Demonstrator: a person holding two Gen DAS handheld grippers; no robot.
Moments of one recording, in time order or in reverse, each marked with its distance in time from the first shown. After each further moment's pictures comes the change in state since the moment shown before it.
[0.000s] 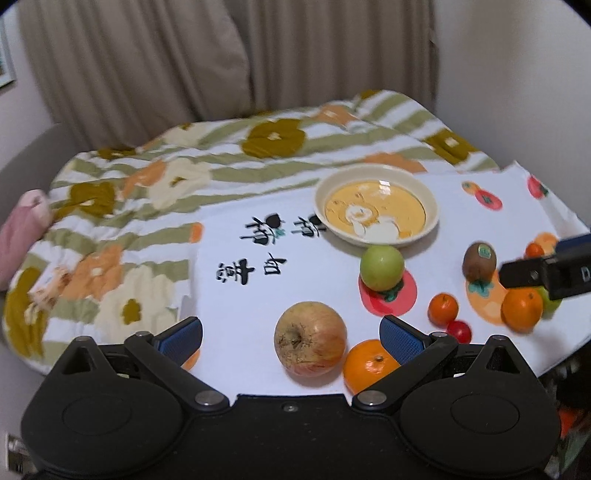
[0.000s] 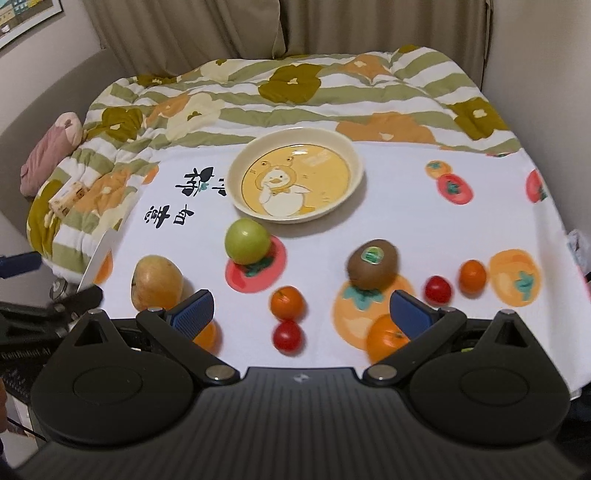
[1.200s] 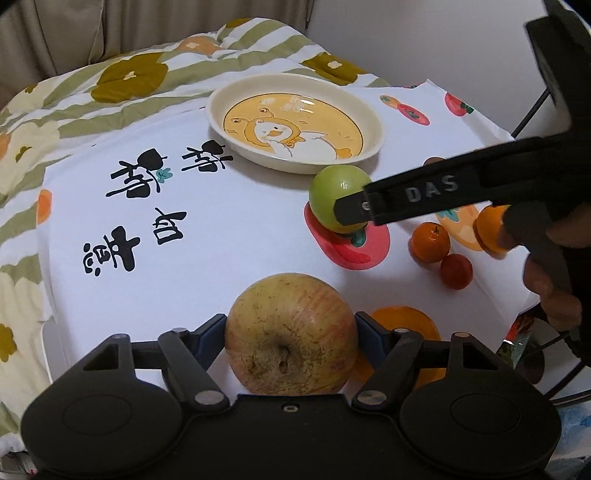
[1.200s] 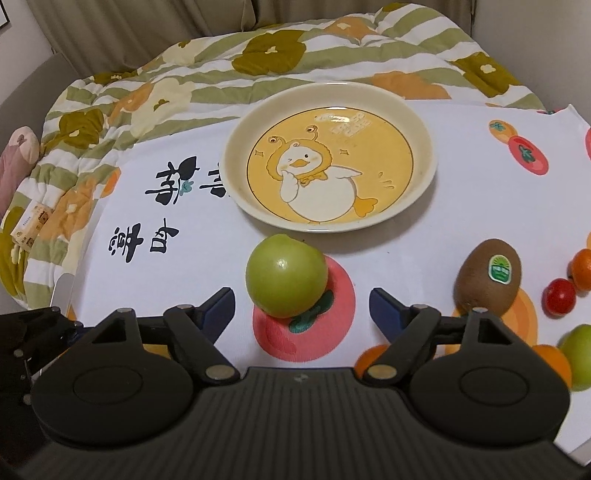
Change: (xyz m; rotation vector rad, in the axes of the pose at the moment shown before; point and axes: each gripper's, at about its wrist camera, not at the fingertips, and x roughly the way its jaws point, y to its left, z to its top) left arm 0.131 0.035 0.001 0.196 0.193 -0.464; right arm 0.144 0.056 0.028 0.134 0.073 -0.047
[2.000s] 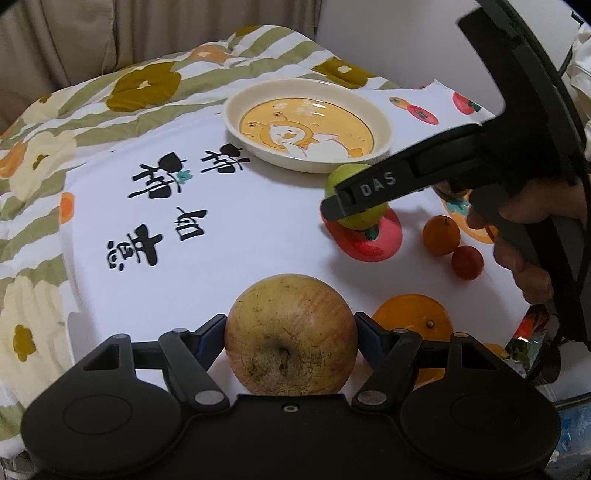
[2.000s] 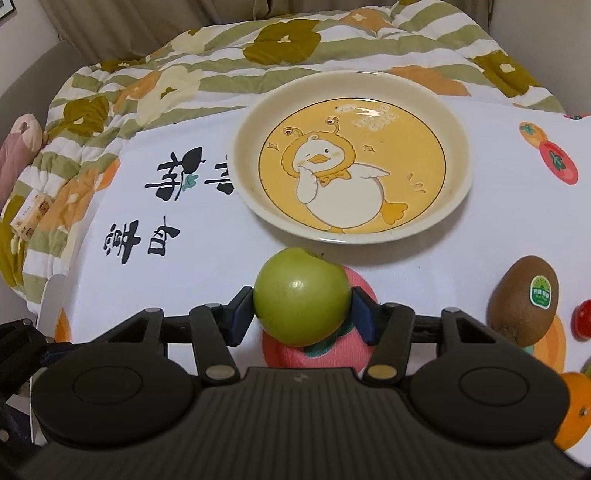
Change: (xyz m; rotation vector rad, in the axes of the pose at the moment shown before) left arm -0.012 0.002 -0.009 0.008 -0.027 0.066; right arm 0.022 0.010 0.008 -0.032 0.015 0.026
